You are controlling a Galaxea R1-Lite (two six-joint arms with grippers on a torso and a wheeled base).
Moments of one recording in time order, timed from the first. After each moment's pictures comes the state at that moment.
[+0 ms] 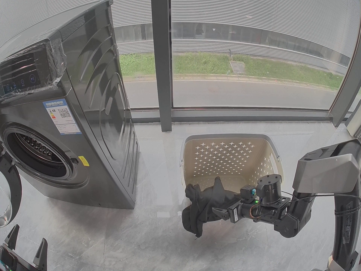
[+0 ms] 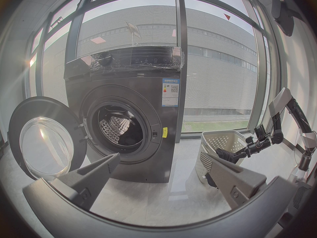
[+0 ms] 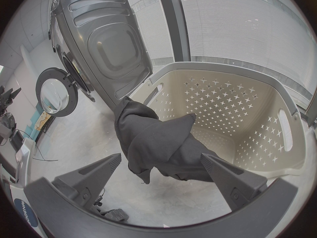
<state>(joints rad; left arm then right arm) 0.00 0.02 -0.02 0.00 0.01 -0.02 0.49 2.33 -0.53 -1.27 0.12 0.01</state>
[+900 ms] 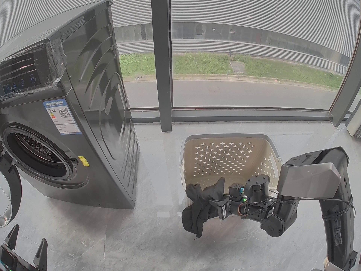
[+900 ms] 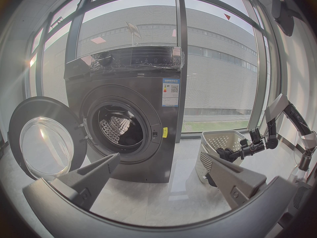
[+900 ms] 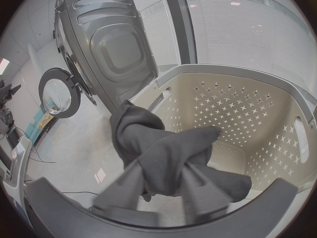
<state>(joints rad) 0.00 0.02 -0.02 0.00 0.01 -0.02 0.51 2.46 -0.69 -1.32 0.14 -0.01</state>
